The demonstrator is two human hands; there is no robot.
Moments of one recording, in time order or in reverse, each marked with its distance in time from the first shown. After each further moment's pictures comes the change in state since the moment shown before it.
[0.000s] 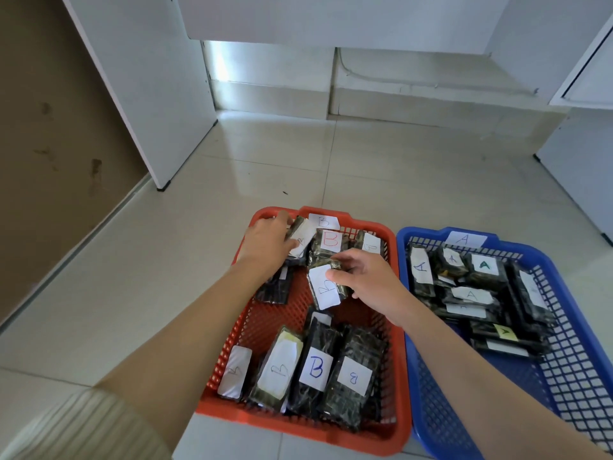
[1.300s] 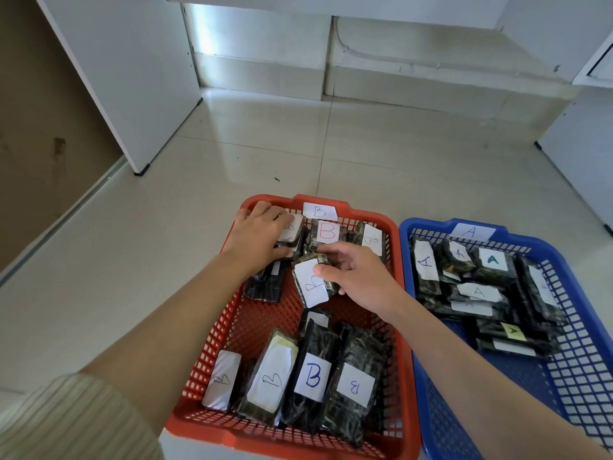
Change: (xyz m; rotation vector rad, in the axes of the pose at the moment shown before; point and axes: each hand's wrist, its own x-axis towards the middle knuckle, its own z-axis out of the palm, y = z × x) left_hand 0.023 -0.030 0.026 0.395 -0.073 0.314; right_hand 0.017 0.006 0.014 0.004 -0.031 -0.030
